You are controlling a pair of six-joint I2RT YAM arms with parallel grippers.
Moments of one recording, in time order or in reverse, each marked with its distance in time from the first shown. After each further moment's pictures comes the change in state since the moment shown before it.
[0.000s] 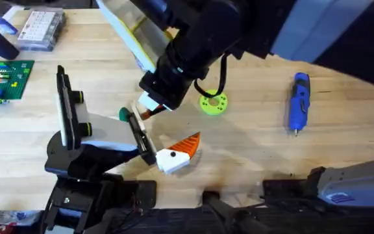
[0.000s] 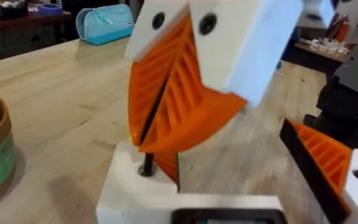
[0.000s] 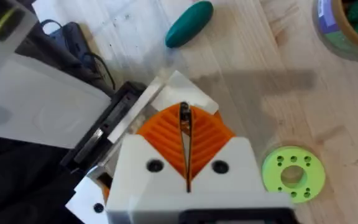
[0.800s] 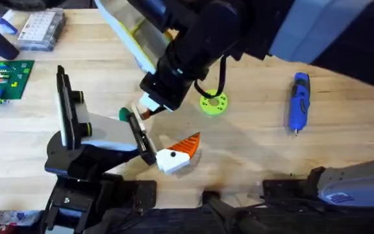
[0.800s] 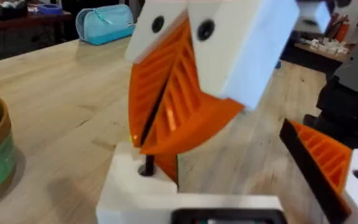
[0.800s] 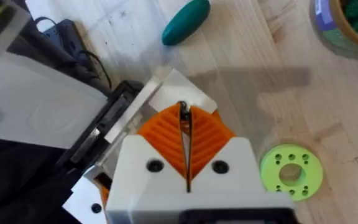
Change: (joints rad) left arm 0.000 0.000 0.000 0.000 0.000 0.000; right arm 0.003 0.003 -0.001 -0.006 0.019 -0.004
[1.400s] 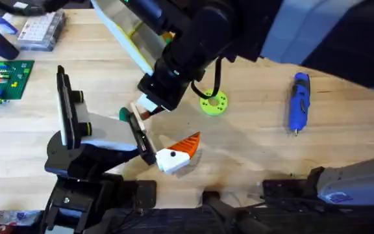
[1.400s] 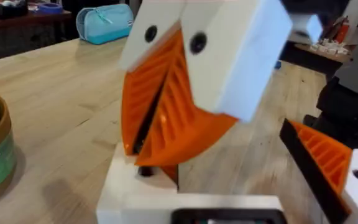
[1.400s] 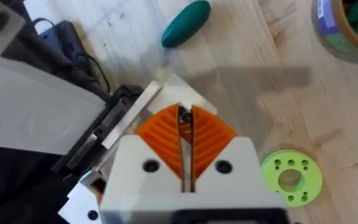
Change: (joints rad) left arm 0.000 0.000 0.000 -0.001 0.000 -0.005; right arm 0.003 0.017 -0.003 0.018 -0.002 -0.002
